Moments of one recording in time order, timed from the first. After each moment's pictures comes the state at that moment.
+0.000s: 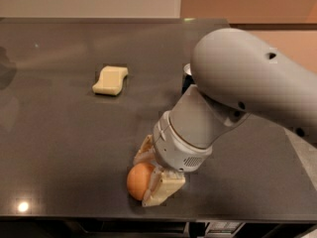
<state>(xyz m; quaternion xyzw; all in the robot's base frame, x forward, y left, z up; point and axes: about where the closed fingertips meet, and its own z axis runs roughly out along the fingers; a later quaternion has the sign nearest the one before) 0.335 0.021 0.841 -0.77 0.58 0.19 0.17</state>
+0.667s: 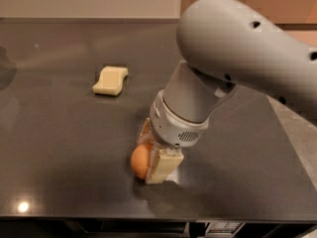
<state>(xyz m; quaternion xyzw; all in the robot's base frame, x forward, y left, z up) 0.365 0.013 0.858 -0.78 0.59 0.15 0.14</state>
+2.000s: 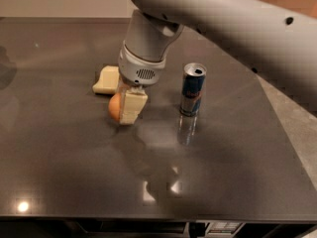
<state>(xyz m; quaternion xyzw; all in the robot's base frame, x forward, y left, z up) 0.492 0.071 0.885 -0.77 0.61 0.12 0.14</state>
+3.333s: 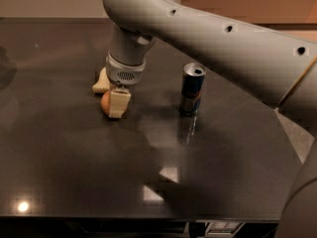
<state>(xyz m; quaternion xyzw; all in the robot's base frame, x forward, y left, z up) 0.549 0.111 0.845 -0.75 0.65 0.09 0.14</state>
